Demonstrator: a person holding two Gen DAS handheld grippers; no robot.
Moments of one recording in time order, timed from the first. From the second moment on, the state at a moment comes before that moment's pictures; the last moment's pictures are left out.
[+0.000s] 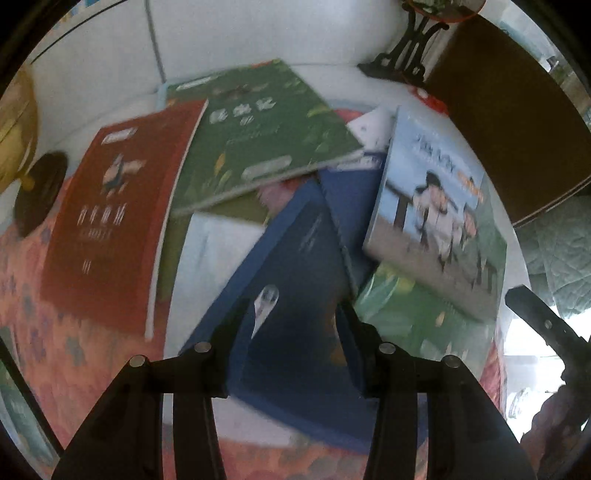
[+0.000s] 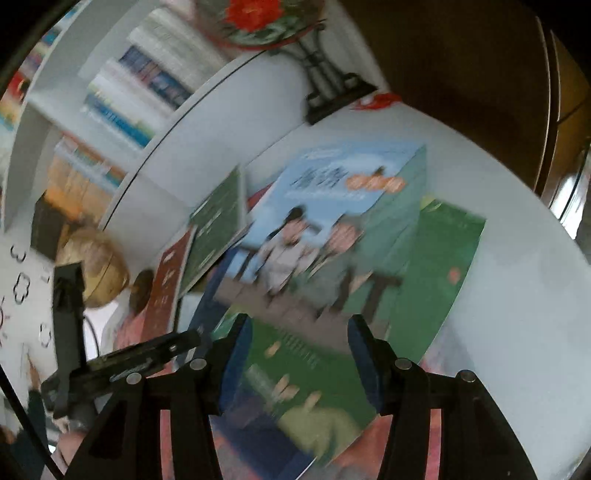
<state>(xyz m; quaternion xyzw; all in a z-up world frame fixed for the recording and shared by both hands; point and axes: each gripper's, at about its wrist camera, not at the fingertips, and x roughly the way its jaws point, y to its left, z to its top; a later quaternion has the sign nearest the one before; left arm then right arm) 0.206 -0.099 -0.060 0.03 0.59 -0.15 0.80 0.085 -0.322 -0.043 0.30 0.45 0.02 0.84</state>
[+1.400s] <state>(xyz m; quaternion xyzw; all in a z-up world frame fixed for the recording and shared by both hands) 0.204 -0.160 -0.062 0.05 0.57 -0.26 0.78 0.111 -0.352 -0.075 0.30 0.47 0.05 0.83</state>
